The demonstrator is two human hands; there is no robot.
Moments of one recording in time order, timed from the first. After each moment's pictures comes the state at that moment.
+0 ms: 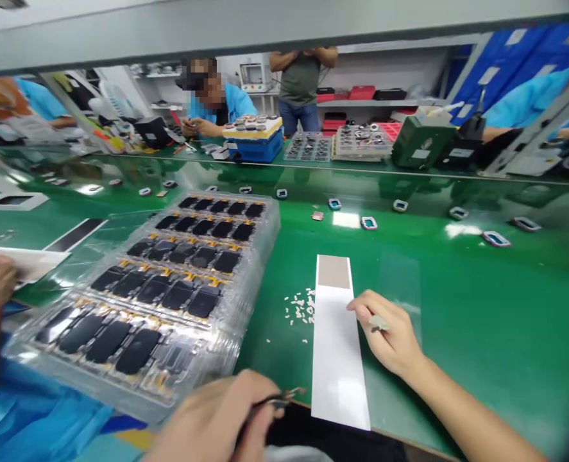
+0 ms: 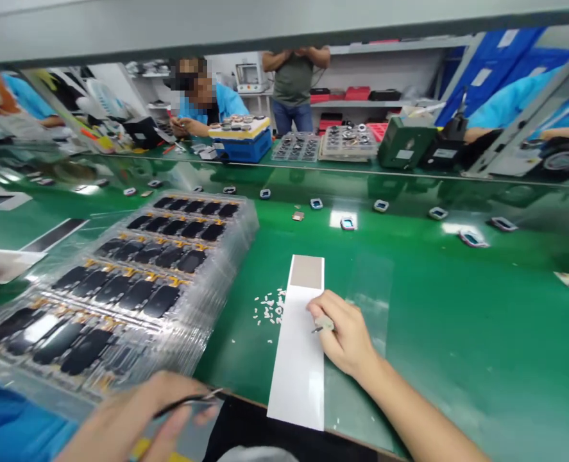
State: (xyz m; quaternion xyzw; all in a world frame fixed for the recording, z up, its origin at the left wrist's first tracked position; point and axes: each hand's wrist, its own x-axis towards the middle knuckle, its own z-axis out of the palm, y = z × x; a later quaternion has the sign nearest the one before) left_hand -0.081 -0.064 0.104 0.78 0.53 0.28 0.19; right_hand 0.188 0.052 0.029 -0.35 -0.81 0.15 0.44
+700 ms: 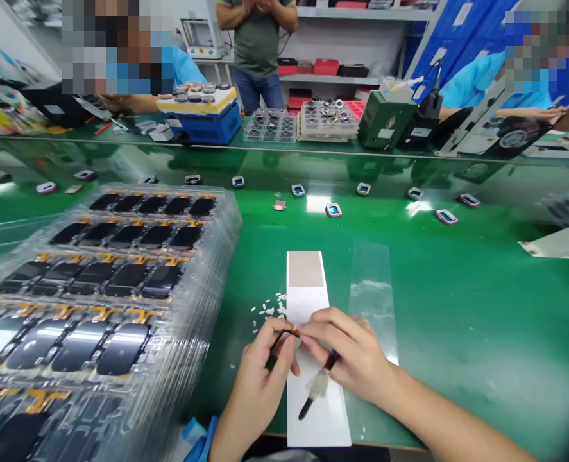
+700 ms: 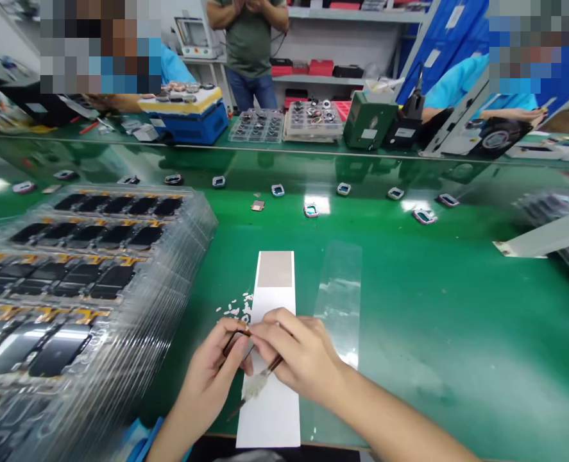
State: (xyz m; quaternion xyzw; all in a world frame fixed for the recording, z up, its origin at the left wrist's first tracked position) left_hand -0.009 0.003 0.003 0.55 0.47 0.42 0.54; right_hand 0.171 0.036 0.022 -0.34 -0.84 0.12 0.41
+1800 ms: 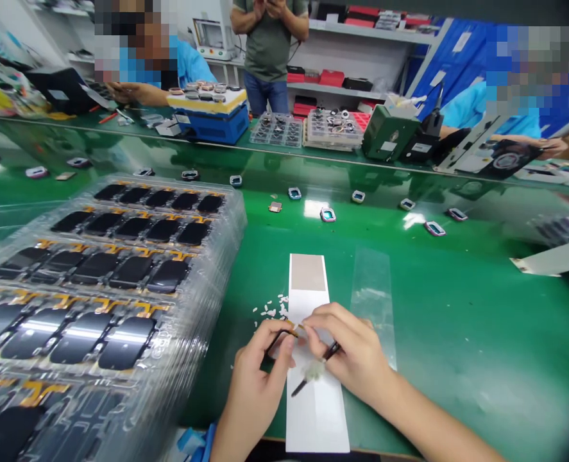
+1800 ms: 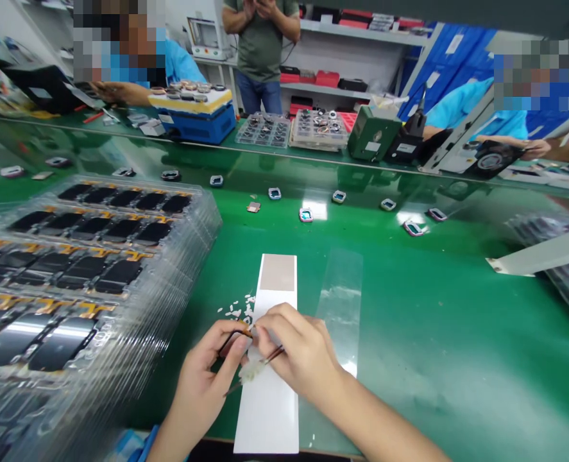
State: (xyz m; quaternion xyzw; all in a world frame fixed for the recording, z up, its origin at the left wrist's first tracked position) left_hand -0.008 0.005 0.008 0.58 0.53 0.45 0.44; right_hand 0.163 0.042 0.035 -0.38 -0.82 0.14 0.40
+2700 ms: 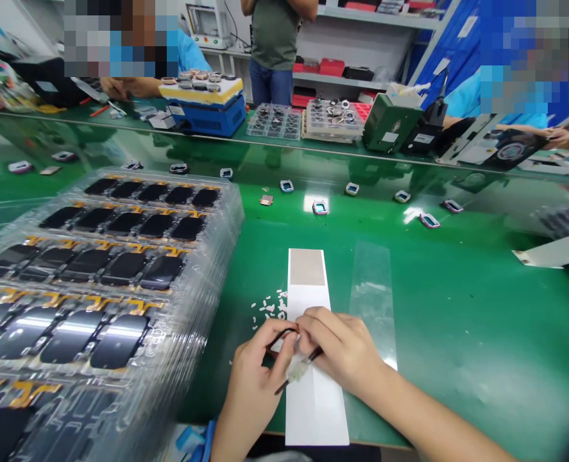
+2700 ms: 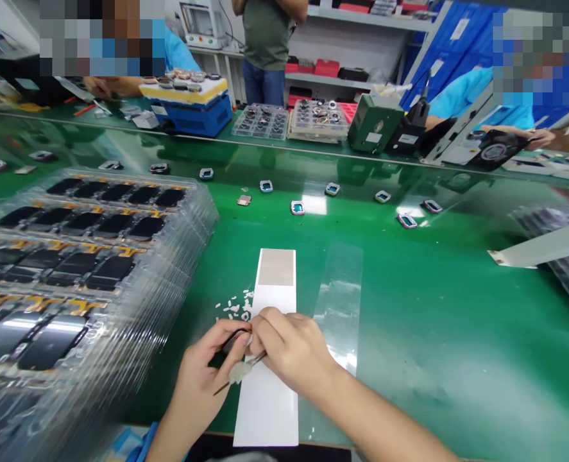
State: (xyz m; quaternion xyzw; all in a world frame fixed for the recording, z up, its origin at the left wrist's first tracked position) left_hand -0.009 0.005 0.009 0.60 0.53 0.43 0.41; right_hand 0.161 0.040 0.023 -0.35 -0.88 0.06 0.33
